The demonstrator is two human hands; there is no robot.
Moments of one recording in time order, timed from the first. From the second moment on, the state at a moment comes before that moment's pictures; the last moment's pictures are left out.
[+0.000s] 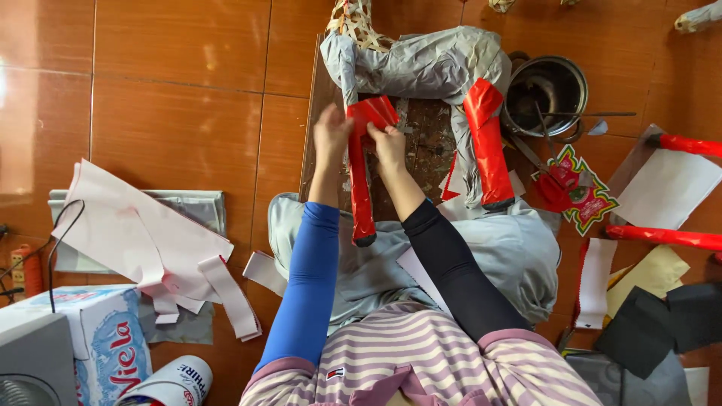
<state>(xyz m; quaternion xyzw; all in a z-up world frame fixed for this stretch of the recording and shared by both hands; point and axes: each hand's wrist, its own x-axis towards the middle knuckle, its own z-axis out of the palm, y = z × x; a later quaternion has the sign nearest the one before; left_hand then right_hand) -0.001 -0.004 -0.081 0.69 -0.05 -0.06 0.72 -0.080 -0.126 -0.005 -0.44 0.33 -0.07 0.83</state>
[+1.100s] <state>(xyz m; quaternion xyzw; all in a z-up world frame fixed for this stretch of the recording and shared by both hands) -0.036 -0.026 0.010 0.87 -0.16 -0.02 0.47 -0.061 -0.110 0.000 -0.33 0.27 0.10 0.90</state>
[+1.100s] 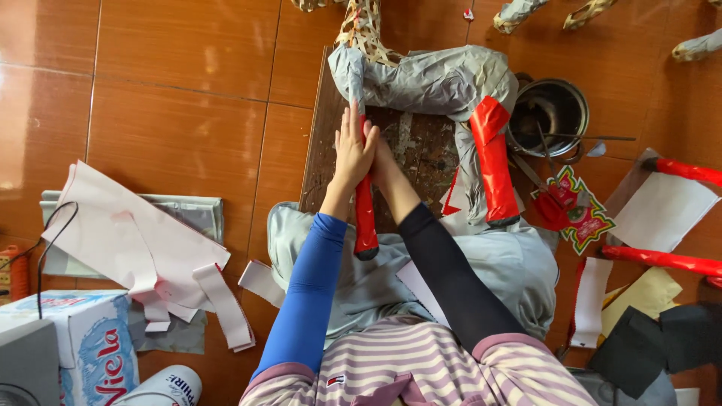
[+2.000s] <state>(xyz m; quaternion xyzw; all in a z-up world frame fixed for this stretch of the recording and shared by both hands) 0.004 -0.023 -0.108 0.68 -0.06 0.05 0.73 -0.198 -0.079 0.074 -0.38 0.21 0.08 0.90</state>
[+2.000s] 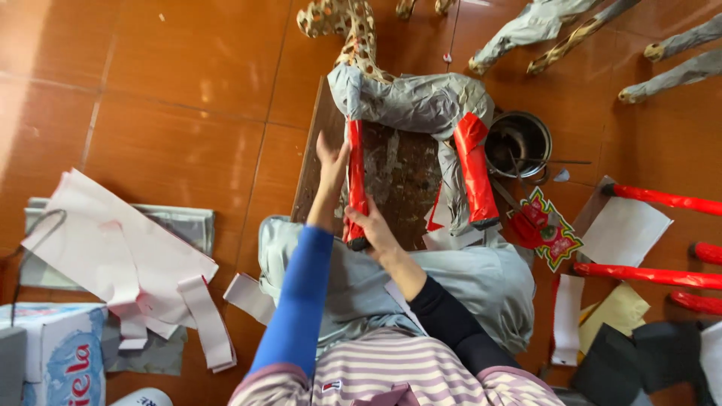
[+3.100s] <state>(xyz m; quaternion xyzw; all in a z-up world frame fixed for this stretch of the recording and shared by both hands) -0.130 0.063 0.023 0.44 0.01 -0.33 0.84 -0.406 -0.293 0.083 -0.84 0.29 -0.27 0.37</state>
